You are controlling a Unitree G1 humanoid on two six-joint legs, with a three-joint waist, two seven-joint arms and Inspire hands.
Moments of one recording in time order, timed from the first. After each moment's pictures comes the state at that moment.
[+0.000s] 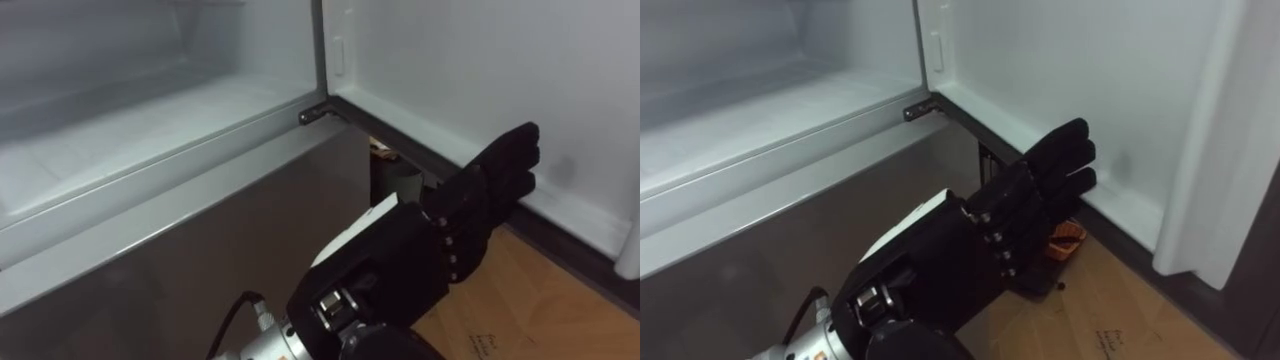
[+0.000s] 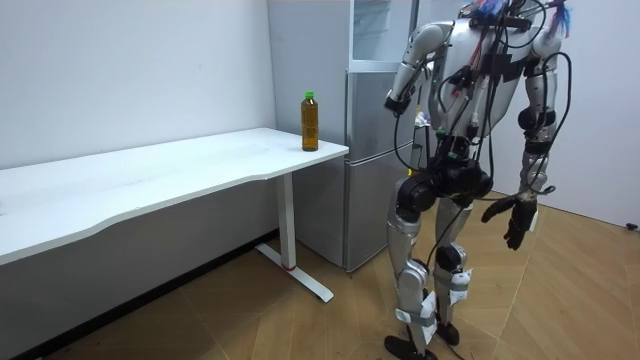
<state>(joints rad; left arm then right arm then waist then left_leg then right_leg) -0.28 0.22 -0.40 -0.38 -0.61 0.07 -0.44 0.18 -0.31 -0.02 1.28 0.26 0.03 0.11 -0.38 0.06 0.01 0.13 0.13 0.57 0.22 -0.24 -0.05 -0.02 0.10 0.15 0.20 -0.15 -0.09</state>
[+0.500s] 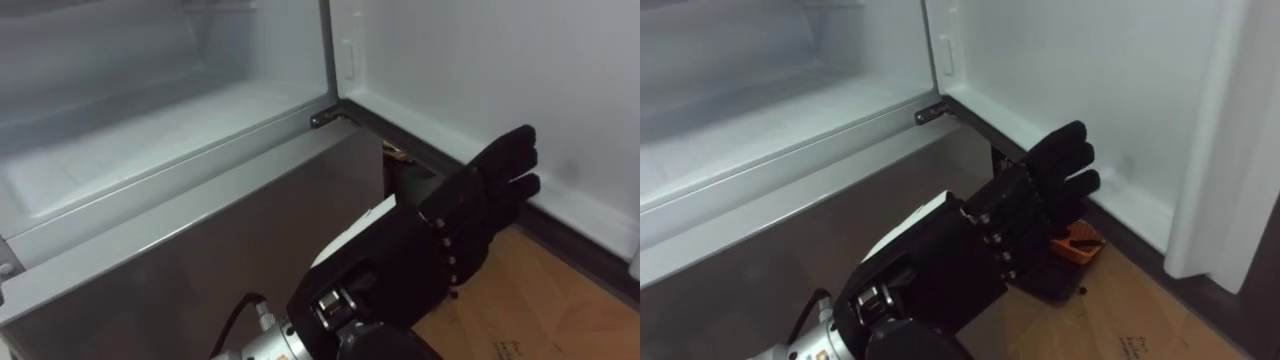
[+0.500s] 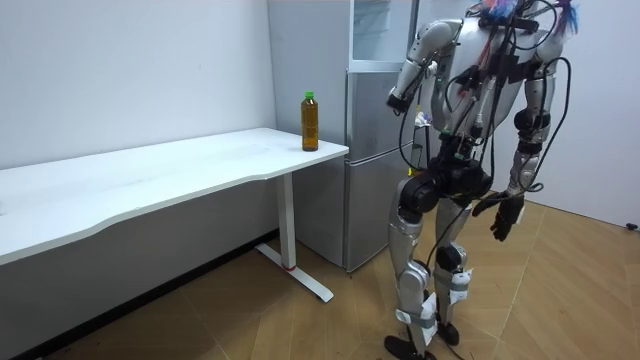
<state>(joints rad) -0.29 0.23 -0.40 -0.36 -0.64 0.07 -0.44 0.10 -0.31 -0.02 1.27 0.23 0.04 0.09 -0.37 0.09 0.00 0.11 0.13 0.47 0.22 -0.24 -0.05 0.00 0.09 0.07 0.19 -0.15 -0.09</state>
